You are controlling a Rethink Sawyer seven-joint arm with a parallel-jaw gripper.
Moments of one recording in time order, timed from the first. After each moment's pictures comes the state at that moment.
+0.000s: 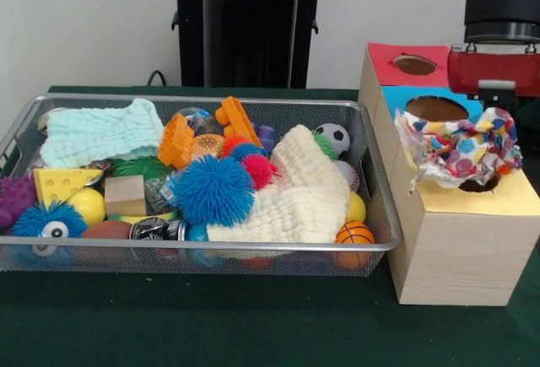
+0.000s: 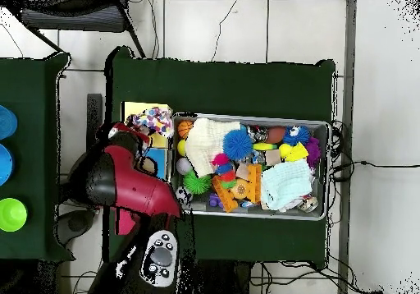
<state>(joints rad) 0.24 -0.59 -0.12 1.77 0.59 -0.15 1.84</state>
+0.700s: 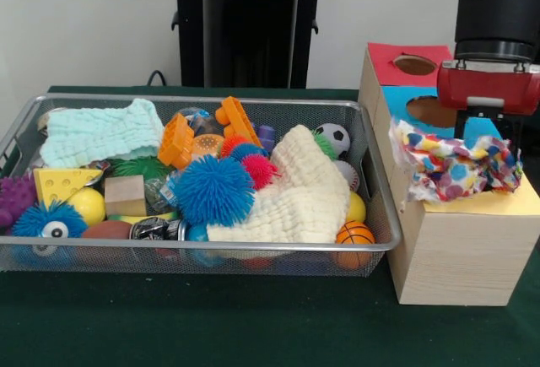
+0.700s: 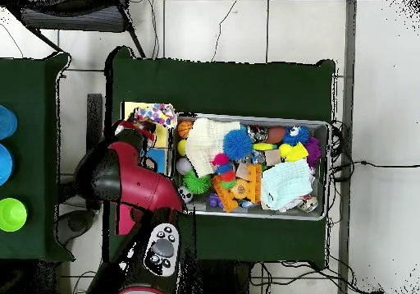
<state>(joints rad) 0.25 -0.55 -0.15 1.74 0.59 -0.15 1.84</state>
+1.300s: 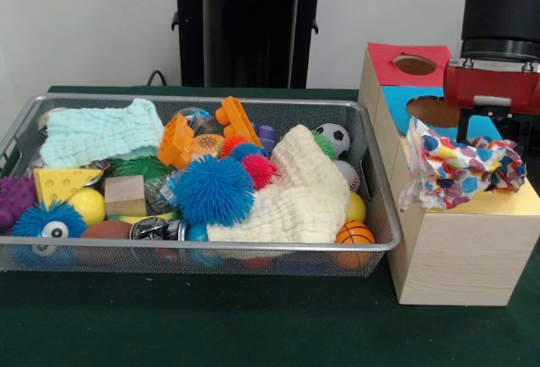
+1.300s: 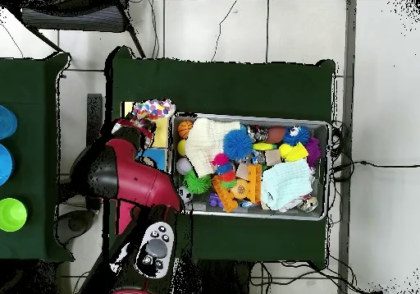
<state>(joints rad) 0.29 -0.53 -0.20 1.69 0.59 -0.06 1.84</state>
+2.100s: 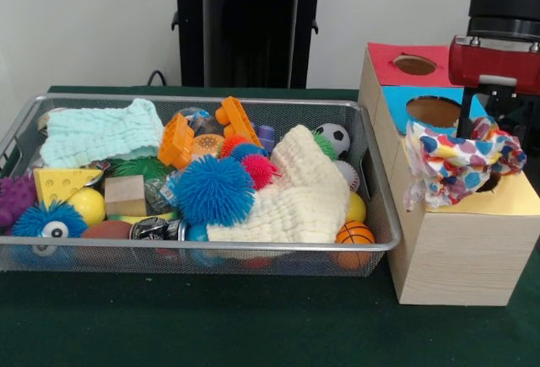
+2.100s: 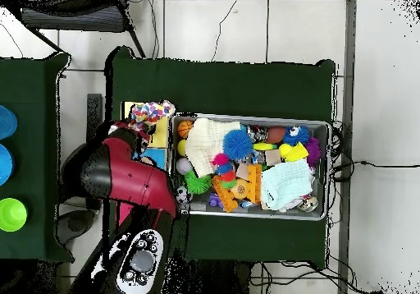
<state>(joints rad) 0.35 -0.53 -0.31 1.63 0.59 0.12 1.84</state>
